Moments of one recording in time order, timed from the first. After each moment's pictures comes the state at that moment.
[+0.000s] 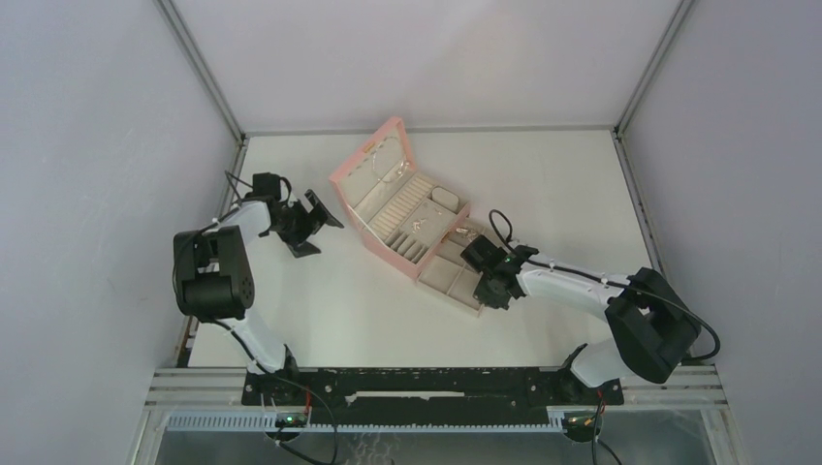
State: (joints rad) left arm 0.11 1.76 1.08 -0.48 0.46 -0.59; right arm 0.76 1.44 0.78 -0.69 0.24 1.21
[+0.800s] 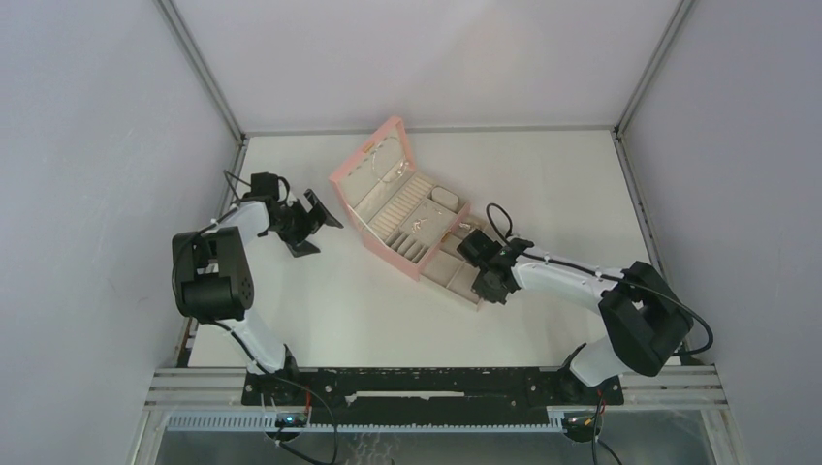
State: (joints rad) left arm 0.12 1.75 1.08 -0.48 0.48 -0.57; right arm 0.75 1.47 0.85 -0.75 0.29 1.26
